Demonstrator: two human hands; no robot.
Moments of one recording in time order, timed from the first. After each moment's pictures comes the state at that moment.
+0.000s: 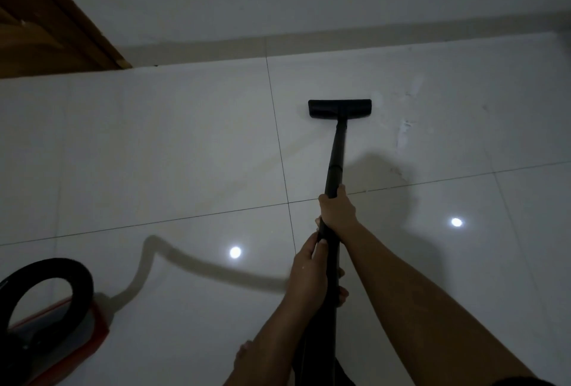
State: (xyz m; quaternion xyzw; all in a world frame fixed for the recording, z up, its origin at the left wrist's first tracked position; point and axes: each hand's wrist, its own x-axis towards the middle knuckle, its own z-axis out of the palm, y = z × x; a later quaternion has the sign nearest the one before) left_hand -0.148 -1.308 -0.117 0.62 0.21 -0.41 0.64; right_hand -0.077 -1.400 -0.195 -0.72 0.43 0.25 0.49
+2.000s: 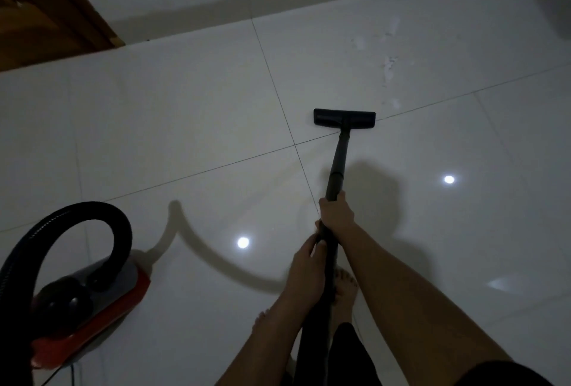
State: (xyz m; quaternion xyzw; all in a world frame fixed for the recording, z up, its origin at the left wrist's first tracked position) left_hand -0.336 -1.171 -0.120 0.68 0.13 -0.47 0.54; right_hand -0.289 -1.277 -0.188 -0.66 0.51 0.21 0.51
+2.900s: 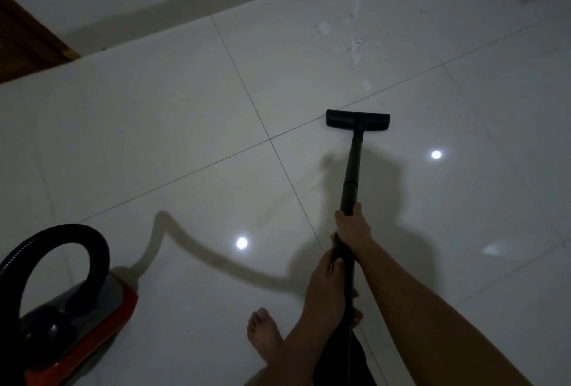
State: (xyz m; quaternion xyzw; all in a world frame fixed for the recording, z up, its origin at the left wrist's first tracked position) left_hand -0.393 -1.213 -0.121 0.66 0.11 -0.53 0.52; right_hand -0.365 -1.326 -0.209 -0.62 0.57 0.17 0.51
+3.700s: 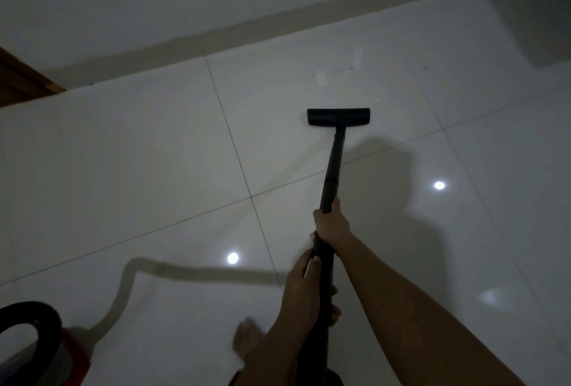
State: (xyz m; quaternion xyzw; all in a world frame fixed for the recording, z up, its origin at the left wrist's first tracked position) left_hand -0.230 -1.371 -0.130 0.63 0.18 -0.47 0.59; right_hand -0.179 -1.483 -0.202 -0.65 0.49 0.25 0.53
